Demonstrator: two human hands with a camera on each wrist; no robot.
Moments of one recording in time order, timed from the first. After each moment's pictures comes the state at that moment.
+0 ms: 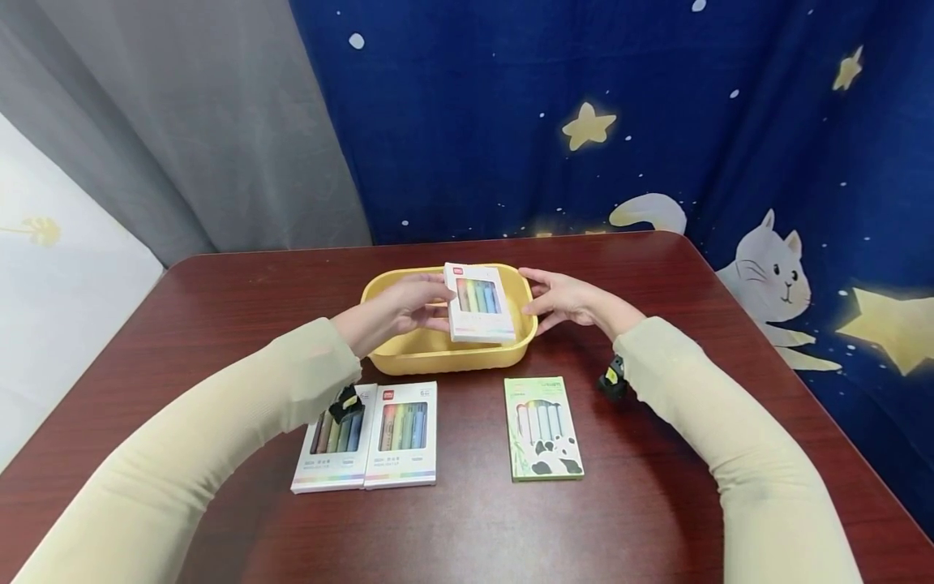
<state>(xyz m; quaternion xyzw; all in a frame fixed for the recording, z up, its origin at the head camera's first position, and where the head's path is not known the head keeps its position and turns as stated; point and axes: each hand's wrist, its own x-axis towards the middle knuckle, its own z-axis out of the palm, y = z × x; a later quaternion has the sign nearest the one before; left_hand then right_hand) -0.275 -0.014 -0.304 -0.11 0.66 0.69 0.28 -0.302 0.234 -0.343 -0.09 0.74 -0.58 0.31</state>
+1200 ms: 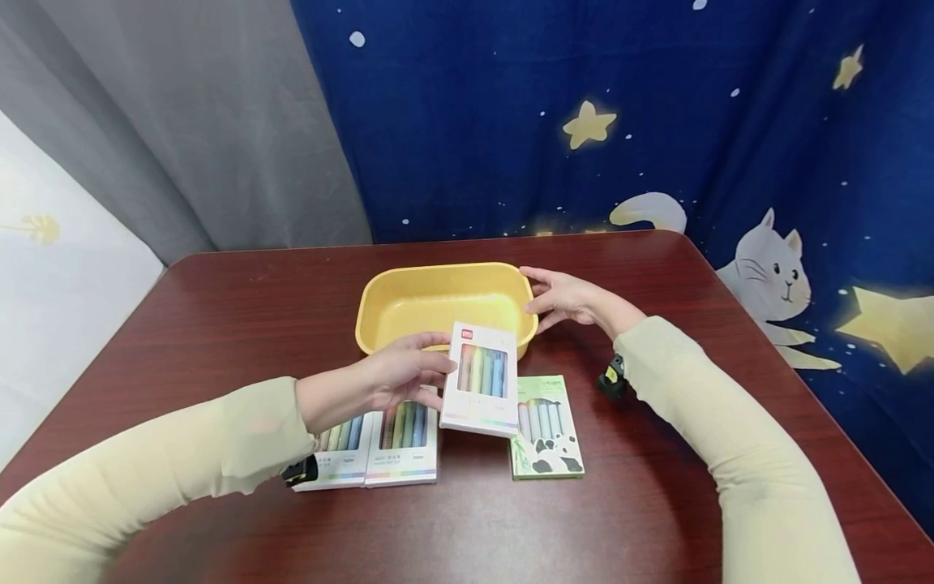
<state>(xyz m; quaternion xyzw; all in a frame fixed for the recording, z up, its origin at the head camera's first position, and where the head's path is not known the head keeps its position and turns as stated) -0.184 -0.029 -0.314 -0.02 0.65 0.68 0.34 -0.300 0.233 -0.343 -0.09 0.75 -0.58 0.30</state>
